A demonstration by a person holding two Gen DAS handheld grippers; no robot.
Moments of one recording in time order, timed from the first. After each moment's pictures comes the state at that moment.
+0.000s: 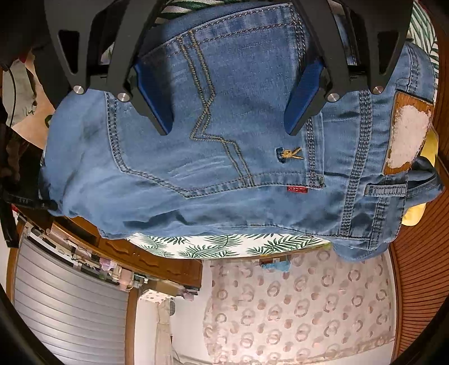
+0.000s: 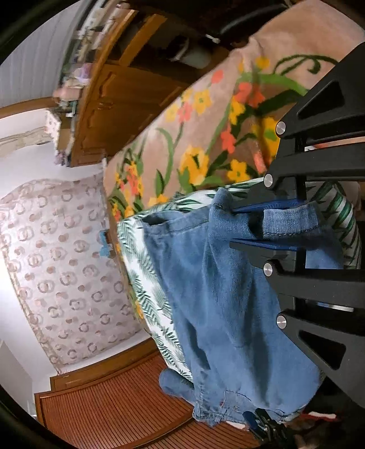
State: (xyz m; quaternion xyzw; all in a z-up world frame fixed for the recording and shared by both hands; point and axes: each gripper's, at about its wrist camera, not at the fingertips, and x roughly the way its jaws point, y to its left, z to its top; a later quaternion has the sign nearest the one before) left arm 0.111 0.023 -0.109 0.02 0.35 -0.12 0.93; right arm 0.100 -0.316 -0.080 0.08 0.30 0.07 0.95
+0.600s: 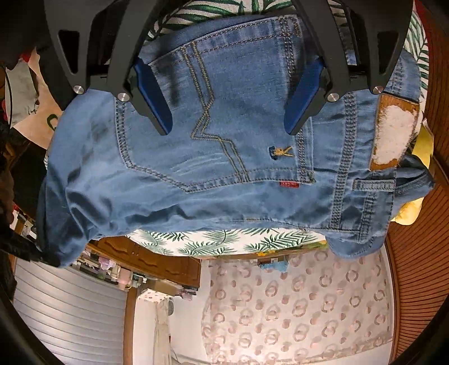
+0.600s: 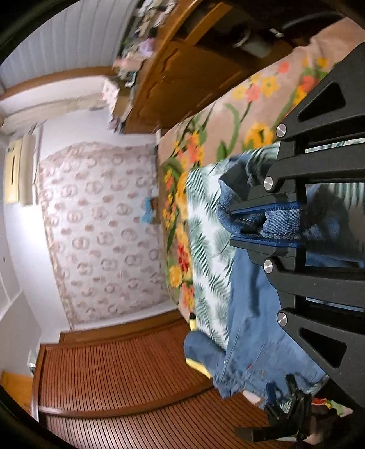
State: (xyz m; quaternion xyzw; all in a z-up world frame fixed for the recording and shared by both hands) left arm 0.103 0.032 -0.094 0.02 0.35 -0.12 0.93; right arm 0.079 -0.250 -0.012 0.02 0.19 0.15 0.97
